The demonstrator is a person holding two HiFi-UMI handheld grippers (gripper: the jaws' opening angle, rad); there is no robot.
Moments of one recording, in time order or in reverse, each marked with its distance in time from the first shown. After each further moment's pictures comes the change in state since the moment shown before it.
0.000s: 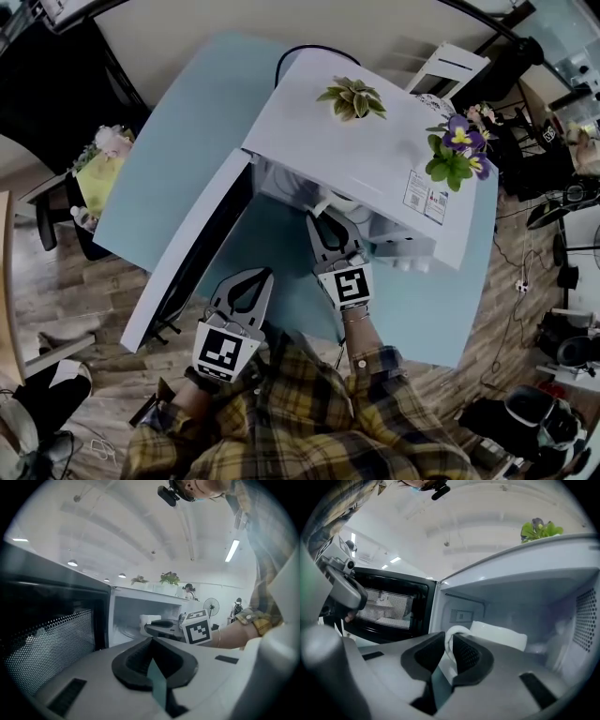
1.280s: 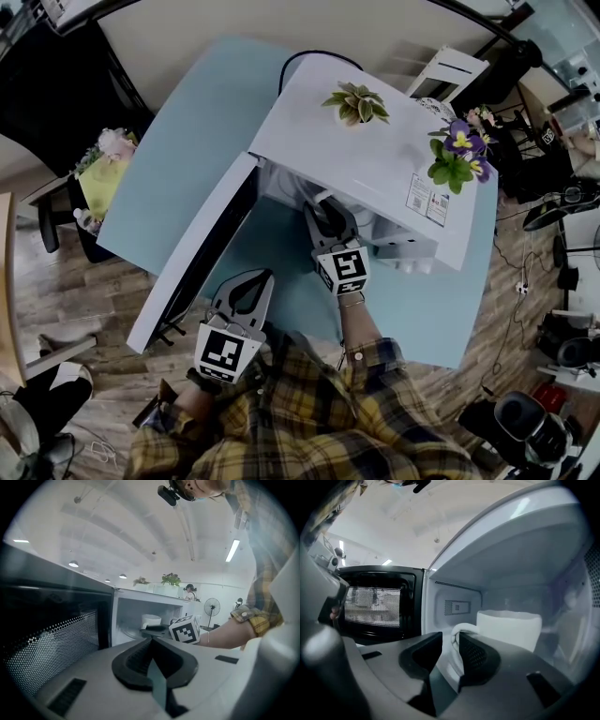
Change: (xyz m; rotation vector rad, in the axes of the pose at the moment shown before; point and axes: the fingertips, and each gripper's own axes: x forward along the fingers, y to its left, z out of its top) left arm -0.006 0.007 0.002 0.002 -0.008 0.012; right arm 0.033 -0.013 -0.030 0.123 0.046 -0.023
